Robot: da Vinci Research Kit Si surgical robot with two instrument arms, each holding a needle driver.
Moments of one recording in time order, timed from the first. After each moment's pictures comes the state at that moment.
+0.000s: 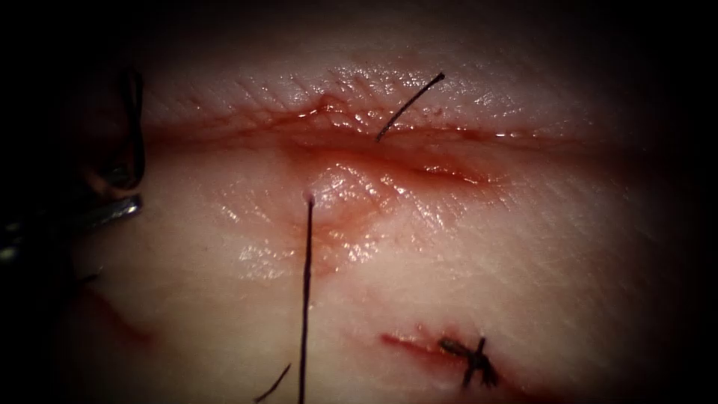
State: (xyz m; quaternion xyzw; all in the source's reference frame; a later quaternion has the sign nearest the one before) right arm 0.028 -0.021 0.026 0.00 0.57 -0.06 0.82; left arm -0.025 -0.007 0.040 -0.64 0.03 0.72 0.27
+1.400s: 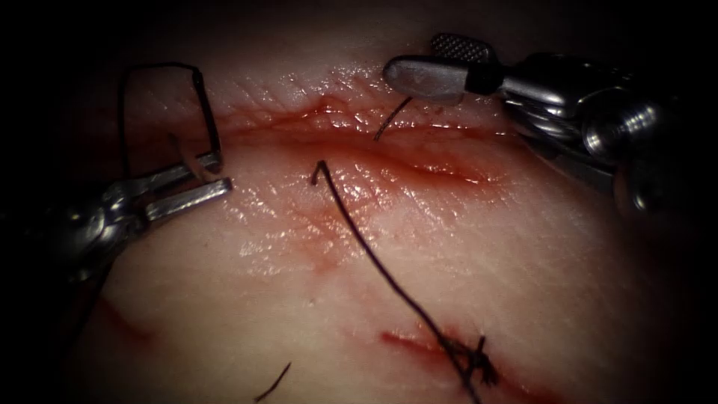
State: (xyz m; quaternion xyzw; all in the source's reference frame) right arm 0.024 -0.003 0.041 0.23 0.46 0.58 0.63; left arm -0.029 -0.007 0.046 -0.62 0.03 0.74 0.26
